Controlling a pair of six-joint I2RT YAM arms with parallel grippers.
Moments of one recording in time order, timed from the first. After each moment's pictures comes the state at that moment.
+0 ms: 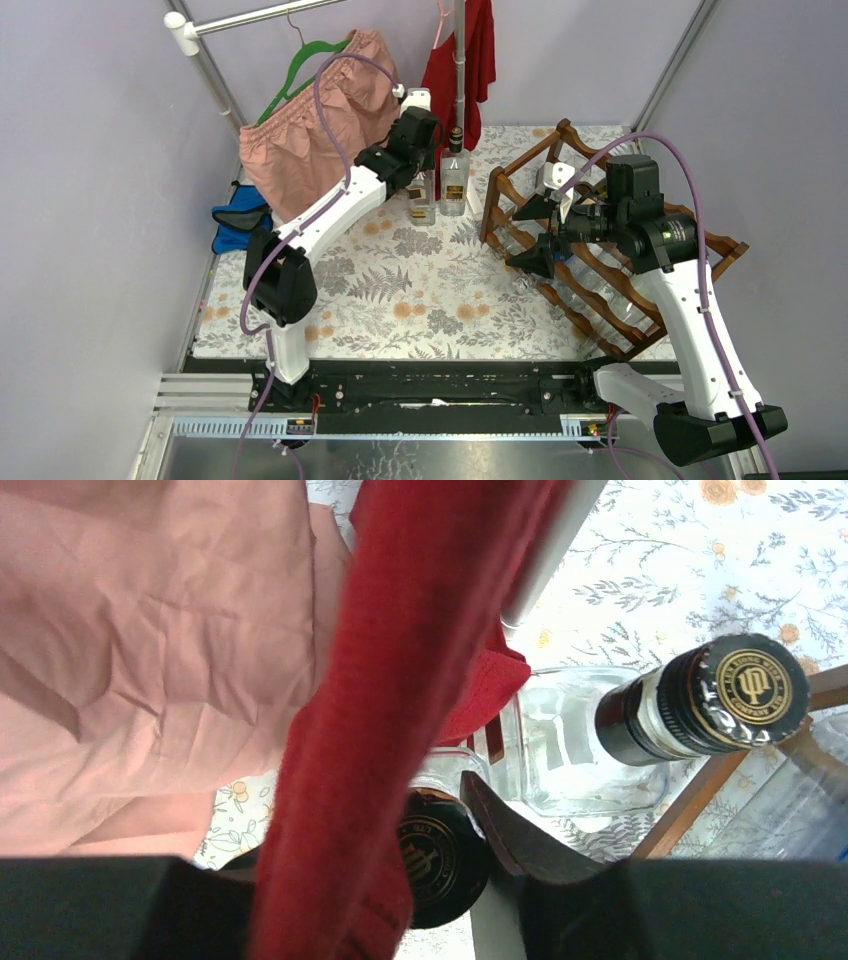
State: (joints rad) left arm -0.57 1.89 1.78 -0.45 -0.40 -0.35; right arm 0.23 1.06 1.35 -0.98 -1.01 -0.63
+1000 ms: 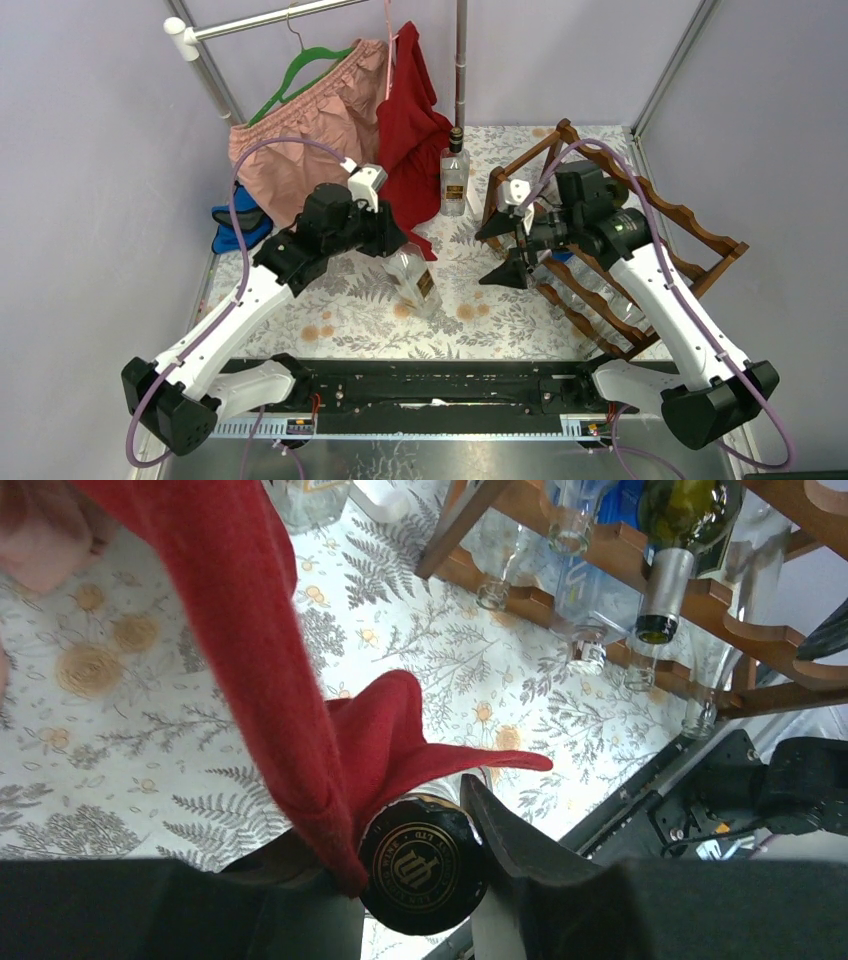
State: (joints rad) left arm -0.57 1.08 1.04 -0.45 0.21 -0.34; right arm 0.39 1.14 1.23 -0.82 -1.08 -0.63
